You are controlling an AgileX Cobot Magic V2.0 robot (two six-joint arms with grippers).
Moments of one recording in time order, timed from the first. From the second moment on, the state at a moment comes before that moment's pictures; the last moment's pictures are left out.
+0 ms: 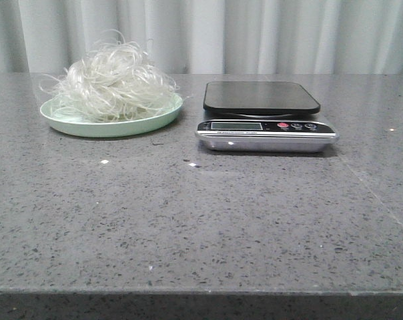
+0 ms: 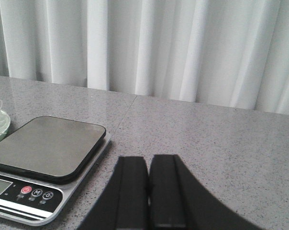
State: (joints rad) left arm -0.20 0.49 -0.46 -0.05 0.15 0.13; right arm 0.15 0.48 -0.24 0.10 -0.17 -0.12
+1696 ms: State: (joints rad) left arm -0.03 0.00 0.00 -0.03 0.17 0.13; right arm 0.15 0.48 -0.24 0.10 -0.17 -0.12
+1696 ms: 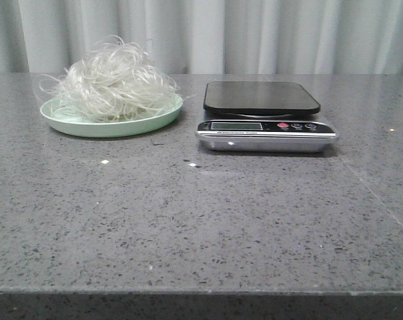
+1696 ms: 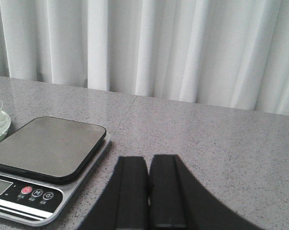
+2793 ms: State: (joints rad) left arm -0.03 0.00 0.00 -0.03 0.17 0.13; right arm 0.00 0.18 -0.10 0.10 0.01 -0.09
